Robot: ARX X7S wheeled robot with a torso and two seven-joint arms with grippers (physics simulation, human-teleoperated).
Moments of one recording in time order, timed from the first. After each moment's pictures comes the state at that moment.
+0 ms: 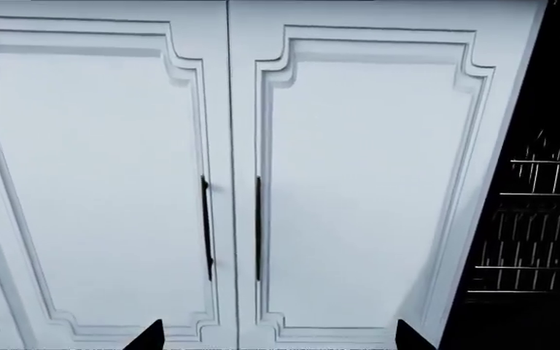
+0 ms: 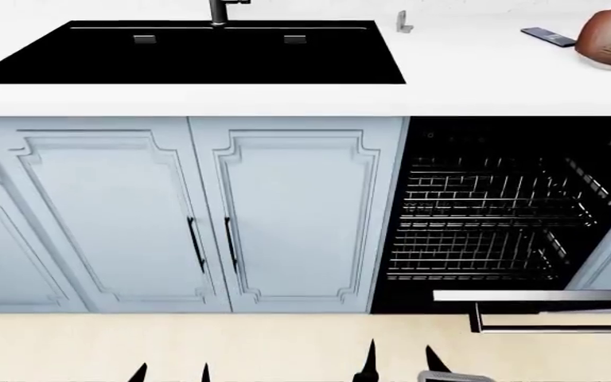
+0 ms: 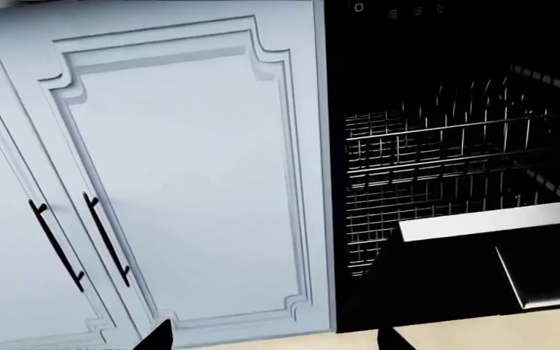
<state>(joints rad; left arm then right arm) 0.13 -0.12 0.02 -0.50 -0.17 0.55 0.08 -0.17 0.06 -0.17 0.03 0.17 -0.05 0.20</state>
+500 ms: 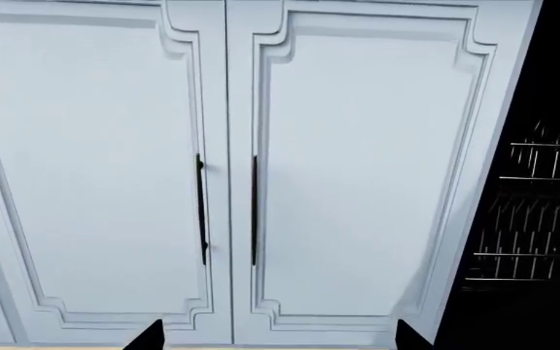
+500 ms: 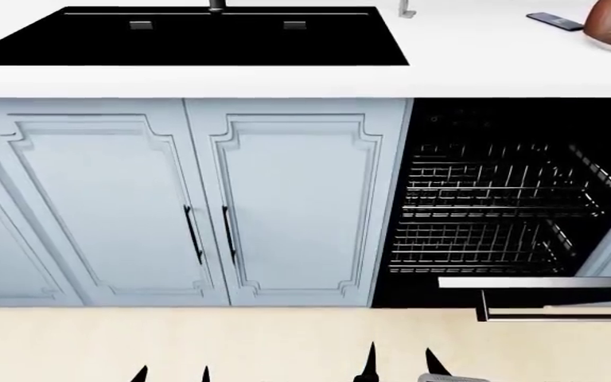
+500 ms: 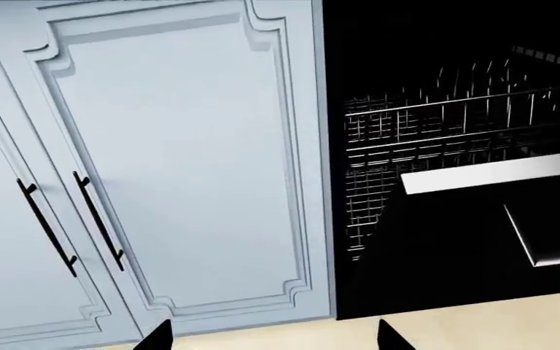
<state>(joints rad) 0.13 -0.13 0.04 -0.53 -0.20 0.59 0.10 -0.17 0.09 -0.21 0.03 0.21 -0.07 0.23</state>
